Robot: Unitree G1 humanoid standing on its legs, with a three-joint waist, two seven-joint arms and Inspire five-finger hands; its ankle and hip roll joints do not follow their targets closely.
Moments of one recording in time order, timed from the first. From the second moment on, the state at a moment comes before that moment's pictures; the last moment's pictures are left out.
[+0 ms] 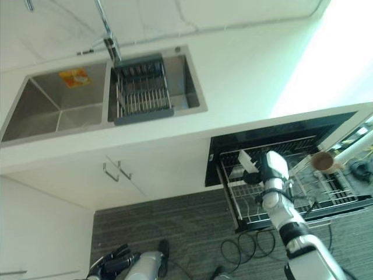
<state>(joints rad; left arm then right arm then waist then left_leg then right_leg) 0.03 0.26 -0.06 1.07 -0.46 -0.11 -0.32 -0.61 -0.67 0.38 0.95 -0.19 -0.06 -0.35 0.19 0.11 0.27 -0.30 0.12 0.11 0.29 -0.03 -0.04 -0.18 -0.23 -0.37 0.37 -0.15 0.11</state>
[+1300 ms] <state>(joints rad) 0.17 0.39 0.02 1.03 -0.45 0.00 -0.30 -0.32 -0.84 -0.01 0.55 0.25 0.09 0.10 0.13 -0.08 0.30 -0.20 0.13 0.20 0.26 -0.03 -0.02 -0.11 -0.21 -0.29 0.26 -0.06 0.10</state>
